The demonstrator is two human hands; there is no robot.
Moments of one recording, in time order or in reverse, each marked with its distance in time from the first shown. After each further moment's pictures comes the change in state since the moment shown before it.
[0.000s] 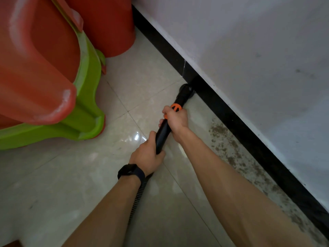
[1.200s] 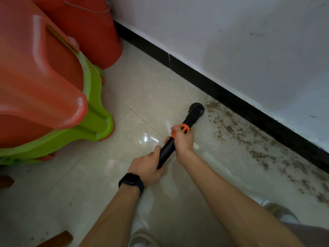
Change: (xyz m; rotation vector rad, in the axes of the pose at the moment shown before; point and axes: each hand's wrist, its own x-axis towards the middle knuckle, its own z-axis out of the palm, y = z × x) left_hand -0.091 -0.019 -0.031 0.476 -0.239 0.248; right_hand -0.112 0.077 -0.036 0.328 0.222 0.046
